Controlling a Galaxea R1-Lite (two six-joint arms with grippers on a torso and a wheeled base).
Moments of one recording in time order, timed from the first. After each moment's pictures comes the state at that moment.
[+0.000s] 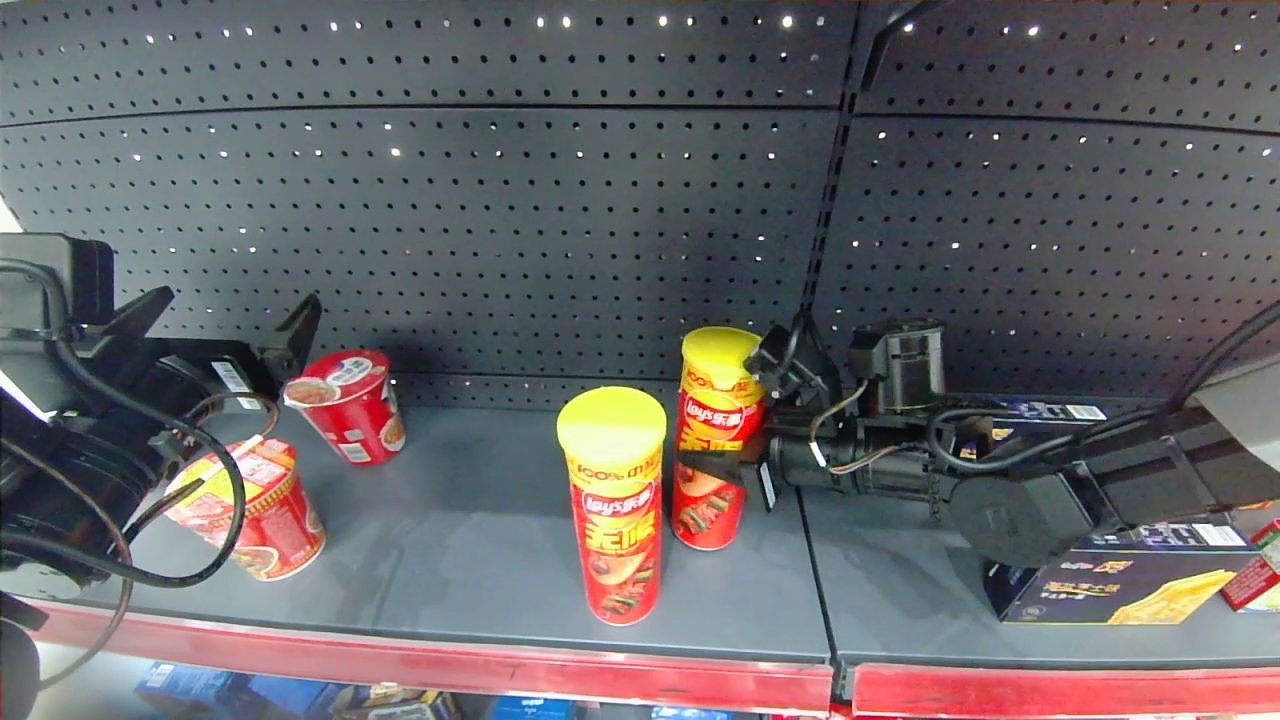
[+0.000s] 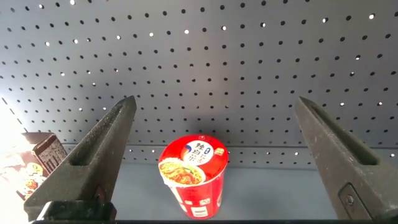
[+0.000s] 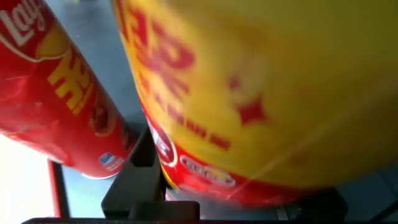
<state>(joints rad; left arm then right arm) -0.02 1.56 -0.44 -1.37 0.09 0.08 0.56 2.00 -1.11 -0.61 0.43 -0.26</state>
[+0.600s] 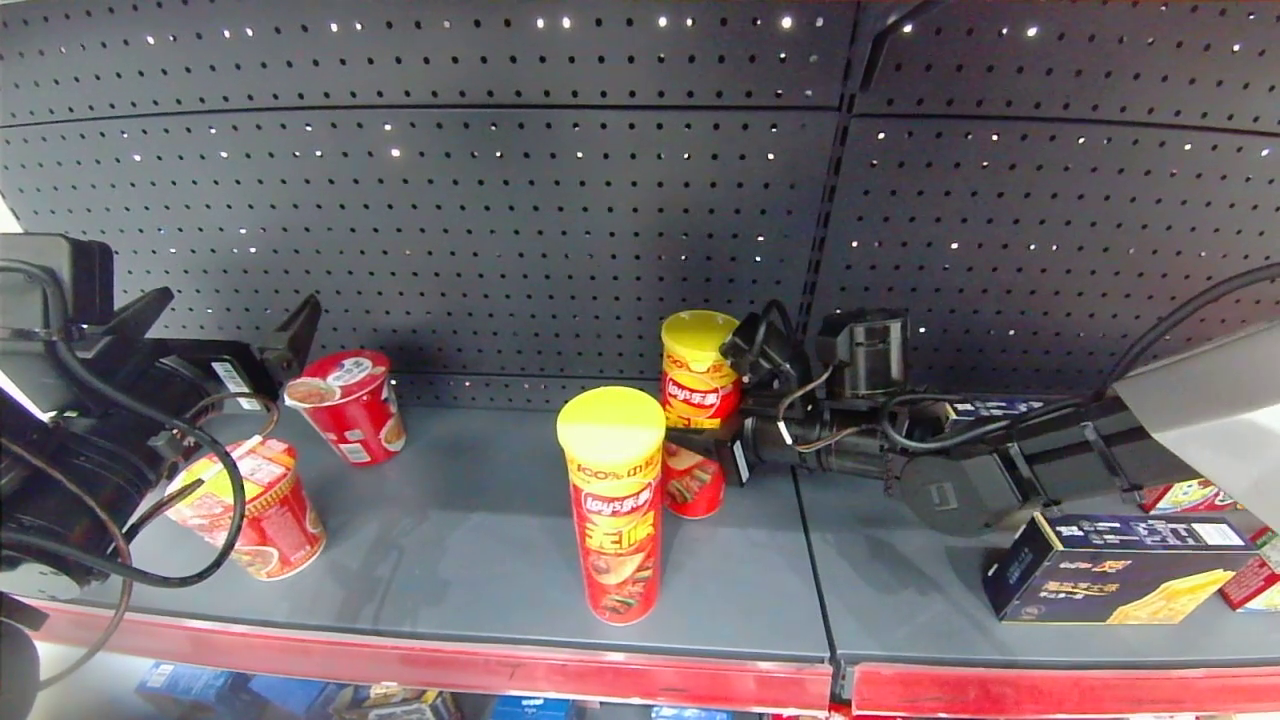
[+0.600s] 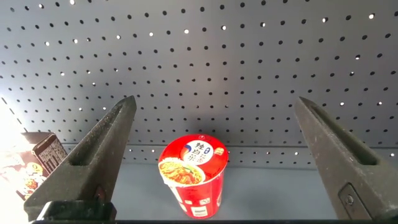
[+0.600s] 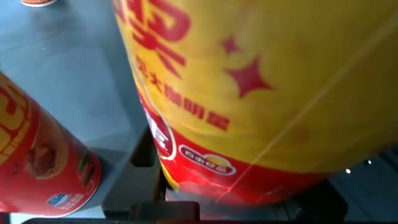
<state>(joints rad) -0.02 1.56 -0.44 -1.37 0.09 0.08 0.56 2.11 -1.26 -0.60 0.40 -0.29</state>
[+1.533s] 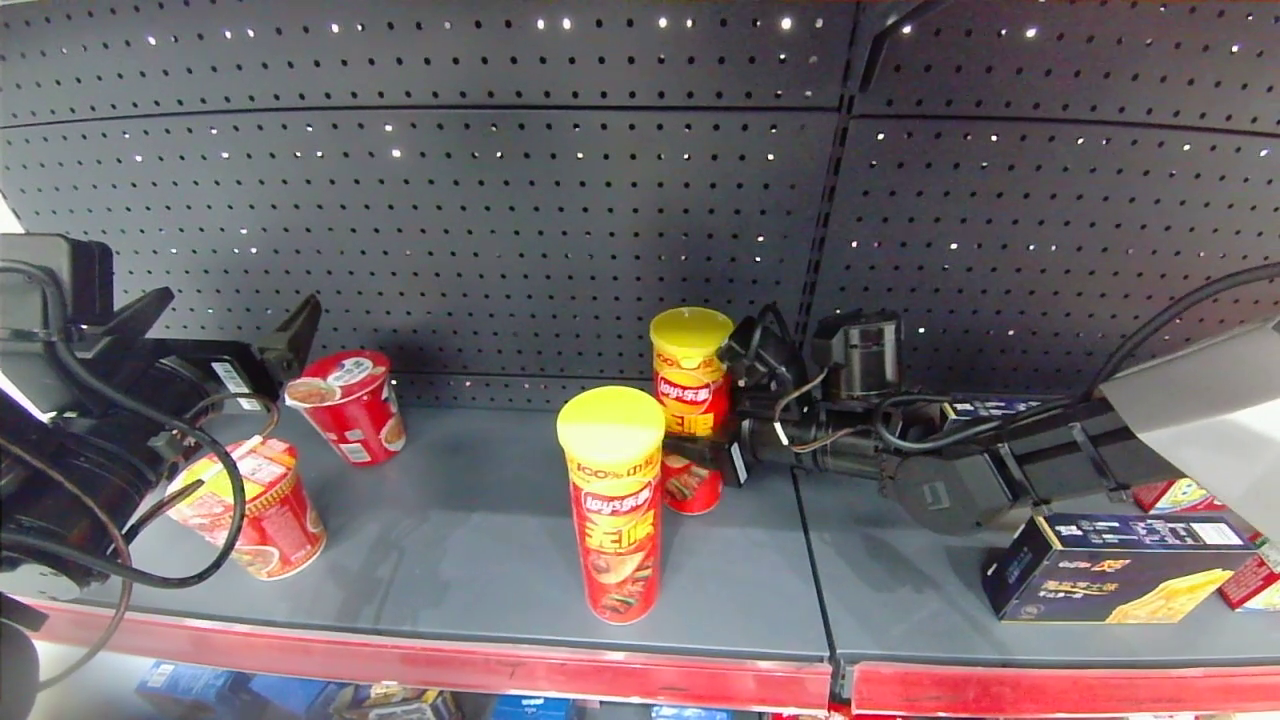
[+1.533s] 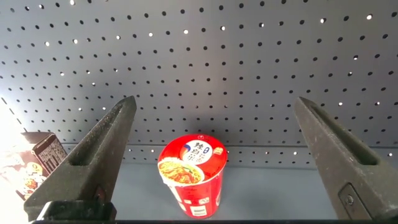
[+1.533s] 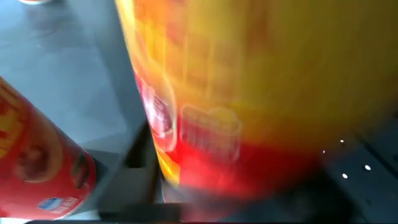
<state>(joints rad) -0.02 1.56 -0.44 -1.38 0.08 0.08 0.56 2.12 -1.27 -0.60 0.40 -0.31</state>
